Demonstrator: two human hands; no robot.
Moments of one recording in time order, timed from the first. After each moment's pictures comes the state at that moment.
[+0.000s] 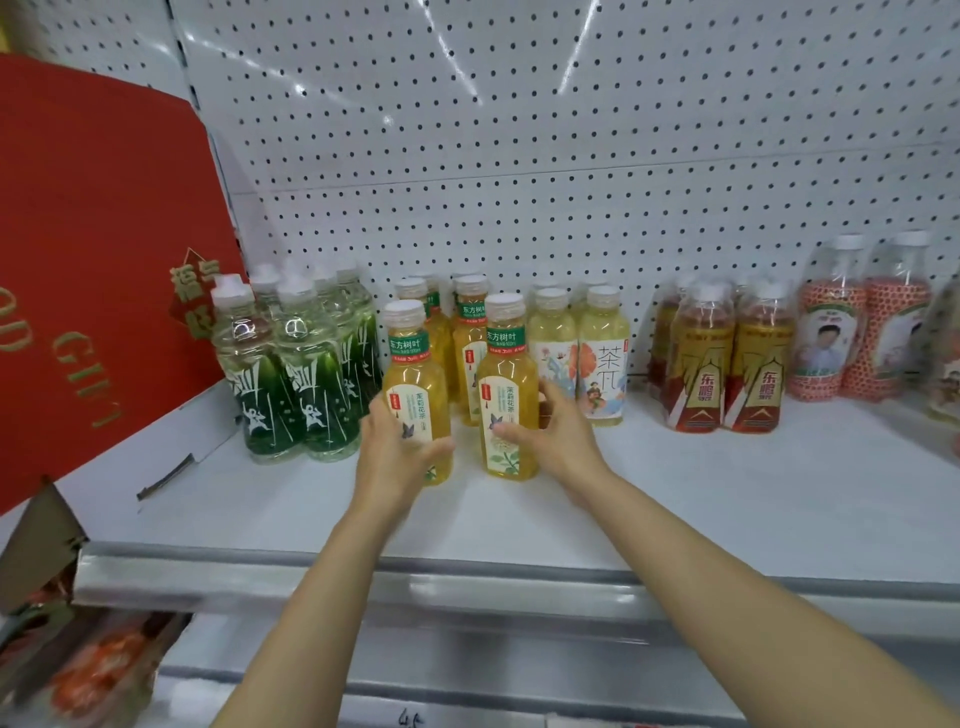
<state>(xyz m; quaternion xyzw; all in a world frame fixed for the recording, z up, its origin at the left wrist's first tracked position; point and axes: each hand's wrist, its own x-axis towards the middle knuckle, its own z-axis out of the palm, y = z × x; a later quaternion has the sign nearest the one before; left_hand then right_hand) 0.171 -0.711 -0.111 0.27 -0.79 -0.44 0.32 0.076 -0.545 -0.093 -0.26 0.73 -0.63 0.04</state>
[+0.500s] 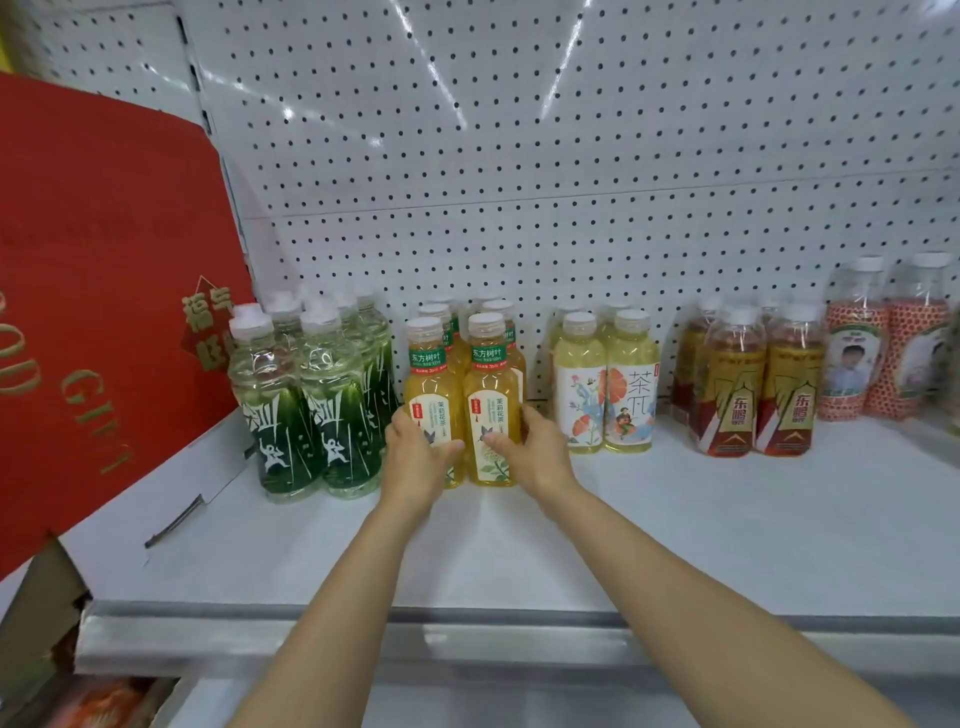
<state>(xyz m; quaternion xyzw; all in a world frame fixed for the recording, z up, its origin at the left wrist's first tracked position) 0.136 -0.751 -0.098 0.27 -0.82 -0.41 0.30 0.068 -0.620 -0.097 -0.23 0.78 -0.59 0.01</state>
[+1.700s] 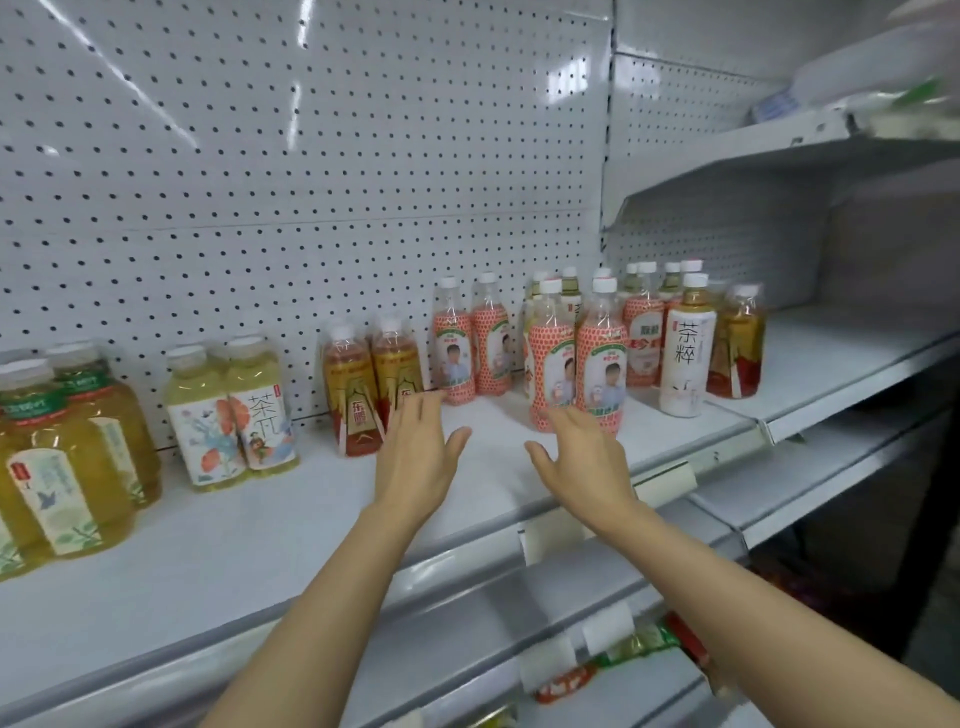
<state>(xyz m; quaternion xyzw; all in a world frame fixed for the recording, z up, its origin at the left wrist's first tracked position) 0.051 -0.375 -0.086 -0.08 -0.92 -0.23 0.29 0.066 -0.182 -0.095 -0.08 0.92 -0.20 -0.32</state>
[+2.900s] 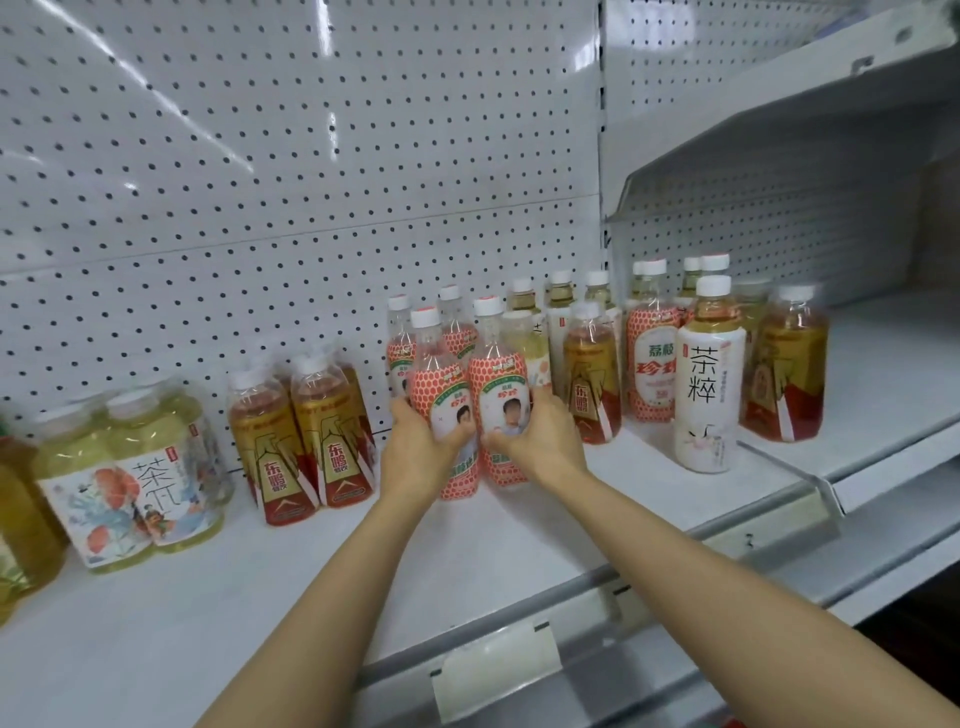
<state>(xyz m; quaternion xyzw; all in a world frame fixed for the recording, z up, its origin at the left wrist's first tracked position) -0.086 -0.292 -0.075 0.07 -0.87 -0.43 0.24 -0.113 -0.145 -0.085 -0.05 0.87 -0.45 -0.20</state>
